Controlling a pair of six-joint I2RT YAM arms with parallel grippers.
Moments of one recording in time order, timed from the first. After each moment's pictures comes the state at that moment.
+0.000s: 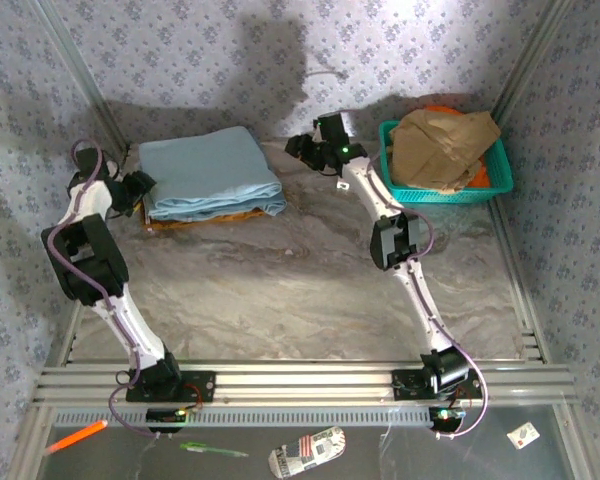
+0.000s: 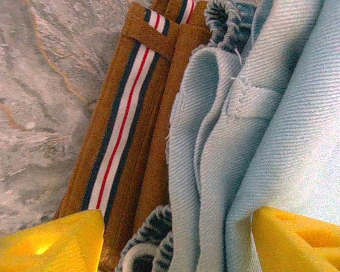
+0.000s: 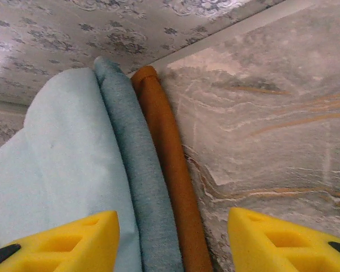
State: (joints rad) left arm 0.35 1.93 1.52 -0.57 0.33 -0.53; right arm 0.38 2.81 2.79 -0.60 -0.41 0.75
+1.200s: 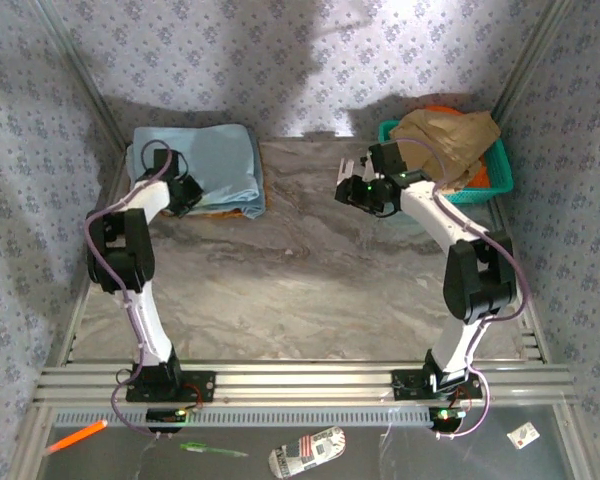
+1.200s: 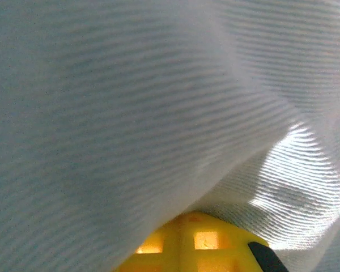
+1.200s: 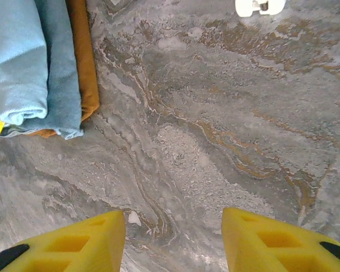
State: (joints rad) left arm 0.04 2.02 1.46 -0.43 0.12 -0.72; right arm 0.31 1.76 1.43 -0.58 -0.33 0.53
